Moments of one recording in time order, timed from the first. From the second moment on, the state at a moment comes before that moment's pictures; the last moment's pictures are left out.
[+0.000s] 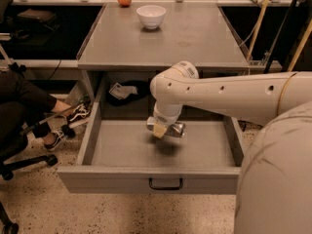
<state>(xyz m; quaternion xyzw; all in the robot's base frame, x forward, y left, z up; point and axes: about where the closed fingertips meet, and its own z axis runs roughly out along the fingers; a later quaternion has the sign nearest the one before) 0.638 -0.034 0.642 -0.53 0.84 -0.04 0.15</state>
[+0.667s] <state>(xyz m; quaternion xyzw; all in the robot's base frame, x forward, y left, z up) 0.638 -0.034 0.642 -0.53 0.84 -0.04 0.15</state>
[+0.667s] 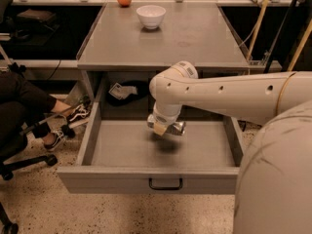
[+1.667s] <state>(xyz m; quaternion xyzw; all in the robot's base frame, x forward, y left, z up) 0.638 -0.034 0.642 -0.53 0.84 -0.04 0.15</state>
